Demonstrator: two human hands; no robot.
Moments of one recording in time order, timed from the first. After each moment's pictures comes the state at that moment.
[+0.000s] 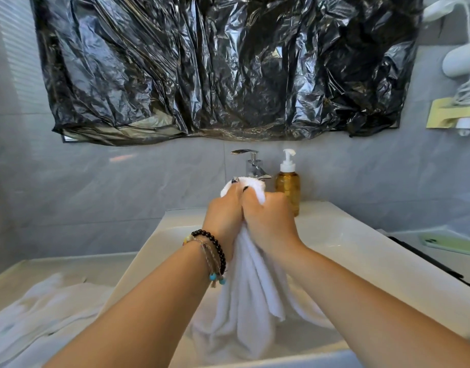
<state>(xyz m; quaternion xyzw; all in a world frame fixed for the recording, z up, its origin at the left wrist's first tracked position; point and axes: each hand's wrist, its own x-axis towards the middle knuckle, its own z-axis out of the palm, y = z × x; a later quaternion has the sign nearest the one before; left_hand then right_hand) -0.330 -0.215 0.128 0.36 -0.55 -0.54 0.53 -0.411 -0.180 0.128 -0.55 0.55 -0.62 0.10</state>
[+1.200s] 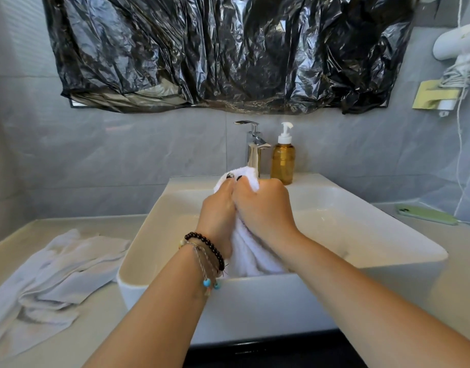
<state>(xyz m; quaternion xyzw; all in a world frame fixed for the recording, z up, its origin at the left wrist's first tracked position) -0.297 -0.145 0.093 0.30 -0.51 -0.61 0.52 -0.379 -0.116 0.112 -0.56 0.59 -0.56 0.13</state>
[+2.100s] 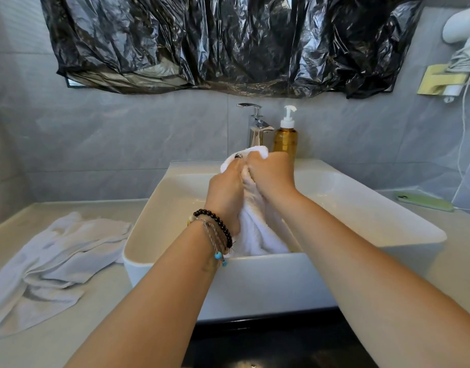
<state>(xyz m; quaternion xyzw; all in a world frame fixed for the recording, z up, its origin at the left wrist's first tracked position) -0.302 -0.148 0.095 0.32 -0.48 -0.60 0.55 -0.386 -0.148 0.122 -0.50 0.63 -0.58 0.15</state>
